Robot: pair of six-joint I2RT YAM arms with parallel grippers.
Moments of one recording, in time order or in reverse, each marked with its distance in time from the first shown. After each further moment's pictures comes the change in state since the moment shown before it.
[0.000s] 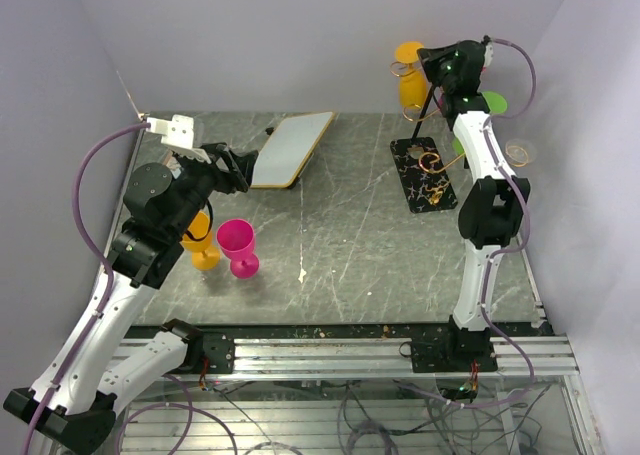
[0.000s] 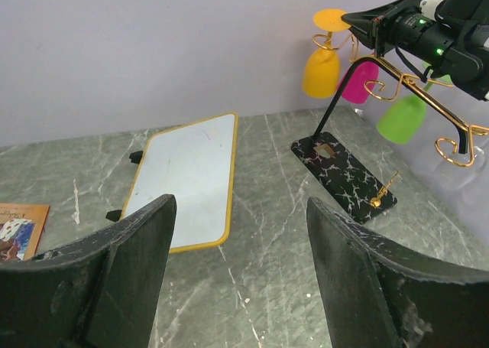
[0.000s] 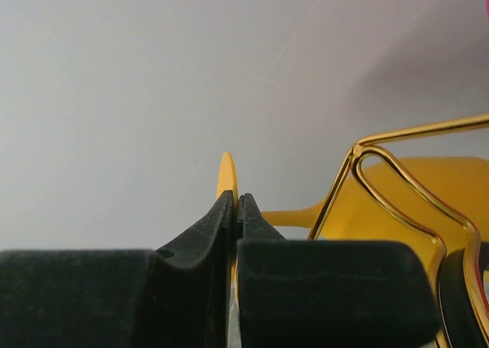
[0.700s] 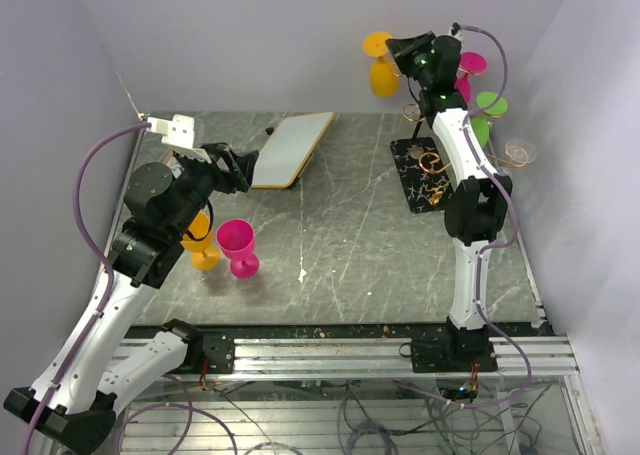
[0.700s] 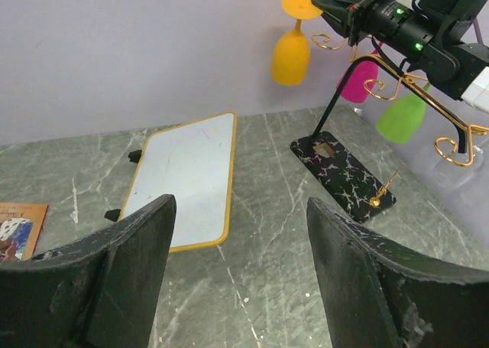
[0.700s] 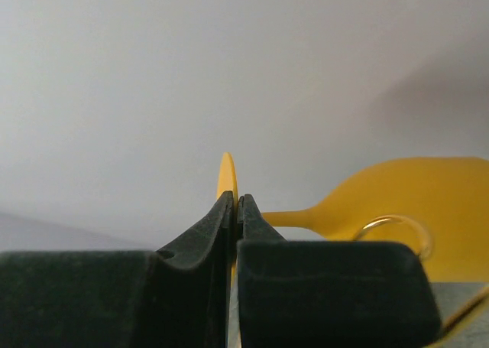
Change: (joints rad) left arm -0.002 0.003 0.000 0.000 0.001 -0.001; right arm 0.088 0.090 0.133 0.060 -0.085 -0.028
